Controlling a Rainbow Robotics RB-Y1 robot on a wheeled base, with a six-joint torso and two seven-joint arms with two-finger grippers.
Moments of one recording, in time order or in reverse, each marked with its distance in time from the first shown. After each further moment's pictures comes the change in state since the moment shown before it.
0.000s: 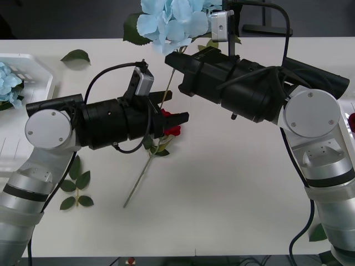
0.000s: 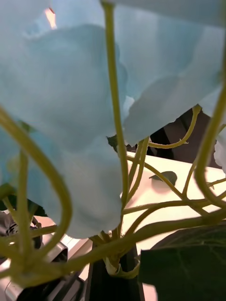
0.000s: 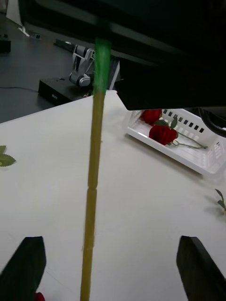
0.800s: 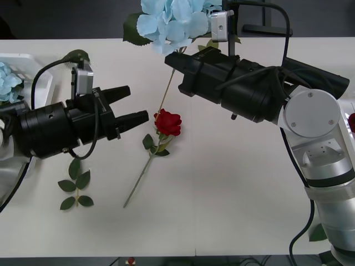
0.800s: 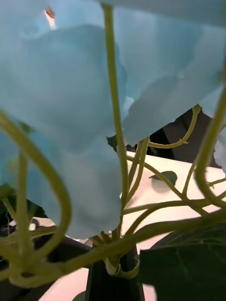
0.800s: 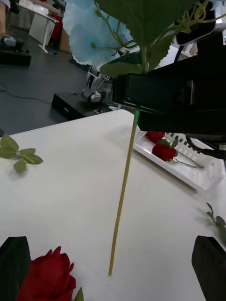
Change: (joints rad) right arm 0.000 0.000 0.000 0.000 0.000 0.001 0.000; left arm 0.141 0.182 0.128 -0.124 0.276 0.000 0.000
